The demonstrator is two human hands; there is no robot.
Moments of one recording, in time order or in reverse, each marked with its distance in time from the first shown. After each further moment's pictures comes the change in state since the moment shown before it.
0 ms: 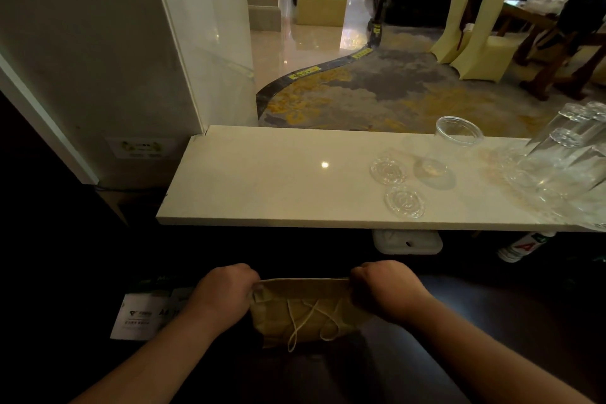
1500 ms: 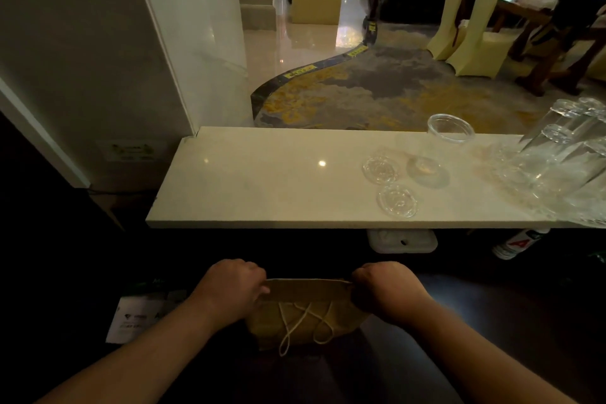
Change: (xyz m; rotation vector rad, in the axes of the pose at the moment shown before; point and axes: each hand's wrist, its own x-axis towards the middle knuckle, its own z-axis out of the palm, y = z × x) left_hand 0.023 0.016 0.000 0.262 -0.081 0.197; right_hand -0.005 0.020 0.015 0.033 0.047 0.034
